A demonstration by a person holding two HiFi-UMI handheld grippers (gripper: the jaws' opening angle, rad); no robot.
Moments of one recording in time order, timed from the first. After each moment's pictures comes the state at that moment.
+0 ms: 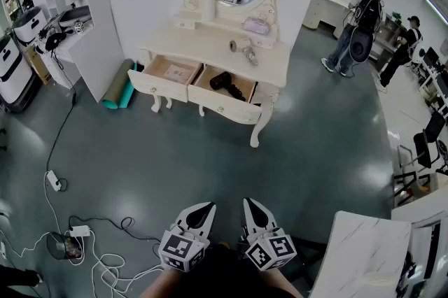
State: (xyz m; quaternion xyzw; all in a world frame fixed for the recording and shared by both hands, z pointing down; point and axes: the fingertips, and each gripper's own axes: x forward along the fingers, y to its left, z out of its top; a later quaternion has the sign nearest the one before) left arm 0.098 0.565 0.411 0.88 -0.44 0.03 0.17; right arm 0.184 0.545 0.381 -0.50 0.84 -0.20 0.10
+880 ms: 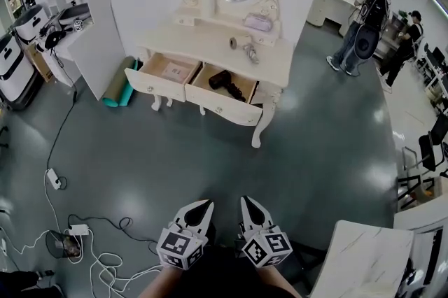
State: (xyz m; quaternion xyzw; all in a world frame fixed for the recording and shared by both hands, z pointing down) left arm 0.116 0.526 0.431 0.87 -0.46 0.04 0.18; right arm 0.203 0.504 0.421 -0.50 0.83 -0.23 0.09
